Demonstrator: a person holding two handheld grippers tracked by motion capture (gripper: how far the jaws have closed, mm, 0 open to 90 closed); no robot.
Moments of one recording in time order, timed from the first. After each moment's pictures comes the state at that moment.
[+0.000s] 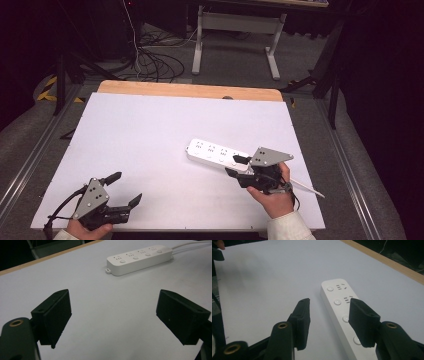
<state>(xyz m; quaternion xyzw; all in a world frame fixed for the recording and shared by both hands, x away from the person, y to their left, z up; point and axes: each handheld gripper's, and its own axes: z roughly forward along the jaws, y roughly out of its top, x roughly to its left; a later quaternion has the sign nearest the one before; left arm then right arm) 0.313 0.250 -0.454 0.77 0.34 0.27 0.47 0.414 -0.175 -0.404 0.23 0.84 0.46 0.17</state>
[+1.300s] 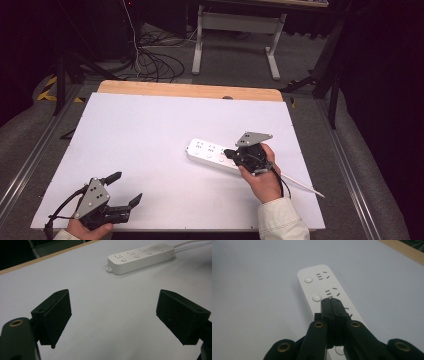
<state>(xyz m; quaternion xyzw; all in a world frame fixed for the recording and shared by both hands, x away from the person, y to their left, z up) 0.314 0.250 -0.455 0.77 0.34 0.27 0.47 0.466 -0.151 -0.416 0.28 0.86 0.39 0.16</state>
